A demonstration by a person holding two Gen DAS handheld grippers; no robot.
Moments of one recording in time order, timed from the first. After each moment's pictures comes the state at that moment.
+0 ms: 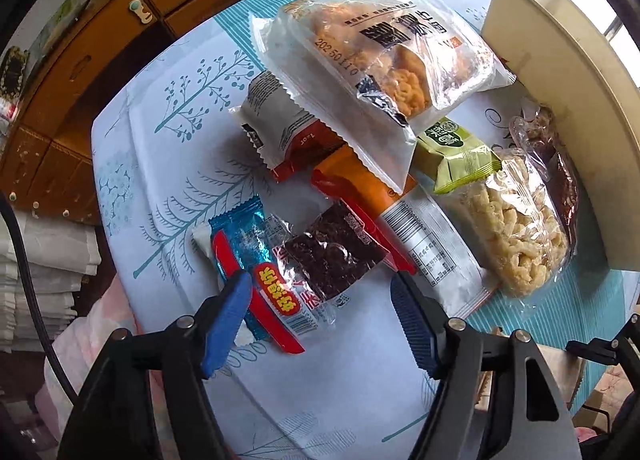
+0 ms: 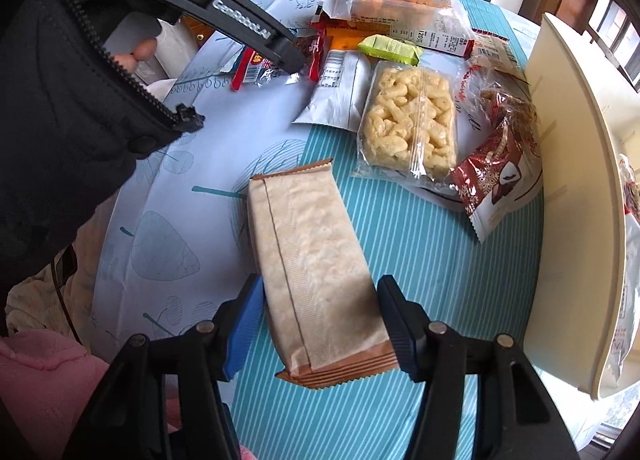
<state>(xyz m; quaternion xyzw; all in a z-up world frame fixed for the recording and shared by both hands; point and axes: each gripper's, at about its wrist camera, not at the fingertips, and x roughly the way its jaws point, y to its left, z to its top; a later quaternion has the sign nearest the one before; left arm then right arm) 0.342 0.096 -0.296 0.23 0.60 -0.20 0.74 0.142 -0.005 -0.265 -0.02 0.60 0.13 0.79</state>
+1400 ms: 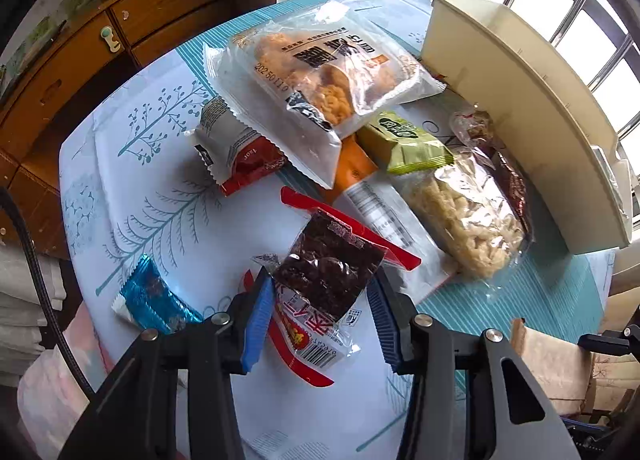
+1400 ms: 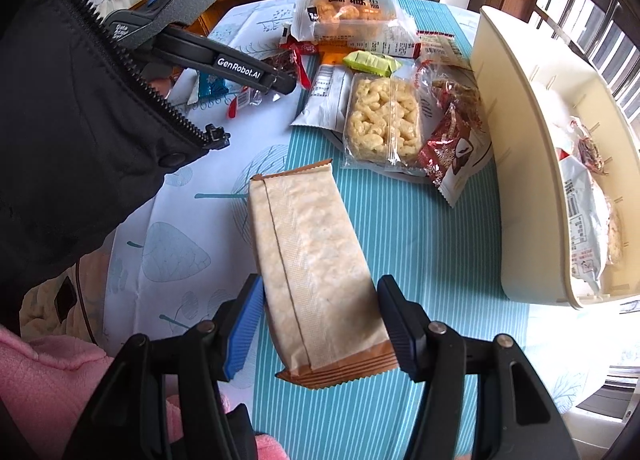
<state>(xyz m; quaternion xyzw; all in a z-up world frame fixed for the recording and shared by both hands) 0.316 0.102 -0.286 0.17 0.56 -0.29 0.76 0.115 -0.002 -0.238 0.01 0.59 0.06 0.80</state>
